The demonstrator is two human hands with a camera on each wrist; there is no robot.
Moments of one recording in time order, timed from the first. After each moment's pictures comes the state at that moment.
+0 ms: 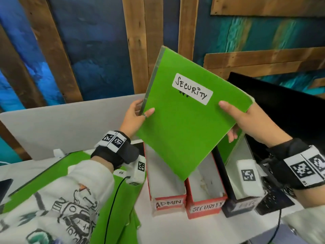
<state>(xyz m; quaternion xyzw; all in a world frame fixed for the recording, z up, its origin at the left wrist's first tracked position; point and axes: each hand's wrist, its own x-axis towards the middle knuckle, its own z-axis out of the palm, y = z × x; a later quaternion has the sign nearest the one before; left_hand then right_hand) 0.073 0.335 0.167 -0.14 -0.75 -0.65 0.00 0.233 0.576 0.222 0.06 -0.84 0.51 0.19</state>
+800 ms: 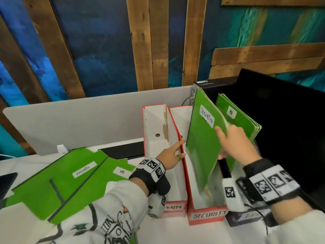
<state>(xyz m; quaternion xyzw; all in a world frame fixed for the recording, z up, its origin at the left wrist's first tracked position) 0.105 0.406 0.057 -0.25 -0.88 -0.36 -0.19 0.192 0.584 0.142 -0.17 -0.93 0.32 0.12</state>
